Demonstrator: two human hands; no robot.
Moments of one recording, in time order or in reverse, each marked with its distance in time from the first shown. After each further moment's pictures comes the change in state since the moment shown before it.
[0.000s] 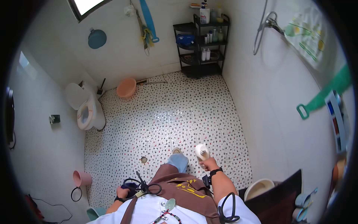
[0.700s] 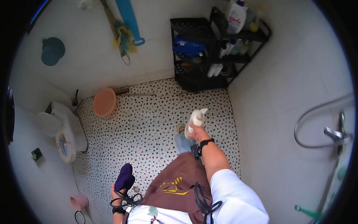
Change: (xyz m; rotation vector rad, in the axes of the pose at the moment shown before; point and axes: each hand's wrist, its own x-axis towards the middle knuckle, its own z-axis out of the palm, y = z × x) left_hand 0.248 0.452 0.025 -0.246 -0.049 0.106; right_hand 0.395 -0.530 -0.012 0.422 -0.050 0.024
